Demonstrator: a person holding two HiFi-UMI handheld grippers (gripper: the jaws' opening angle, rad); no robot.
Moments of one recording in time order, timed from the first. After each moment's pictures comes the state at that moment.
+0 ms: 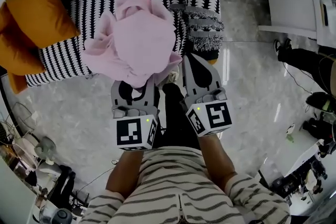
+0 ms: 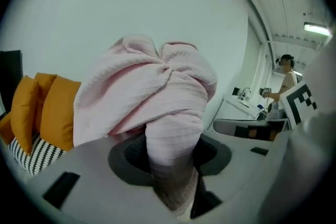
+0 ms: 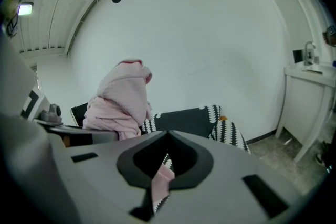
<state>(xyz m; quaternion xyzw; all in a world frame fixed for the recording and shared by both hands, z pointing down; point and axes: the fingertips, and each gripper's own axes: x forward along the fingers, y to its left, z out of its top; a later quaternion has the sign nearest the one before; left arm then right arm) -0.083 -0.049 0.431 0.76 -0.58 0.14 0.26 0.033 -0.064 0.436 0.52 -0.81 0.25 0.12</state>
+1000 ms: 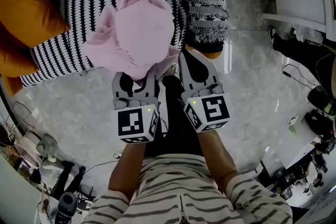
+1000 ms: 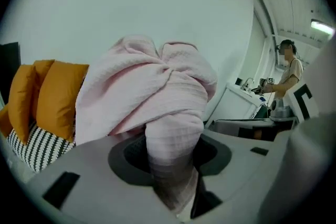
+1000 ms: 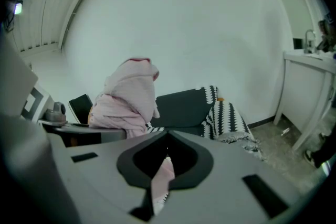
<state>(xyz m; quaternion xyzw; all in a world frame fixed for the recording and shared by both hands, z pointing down) -0.070 -0.044 0.520 0.75 -0.57 0.17 0.29 0.037 -0.051 0.522 0.51 -0.80 0.29 0.16</state>
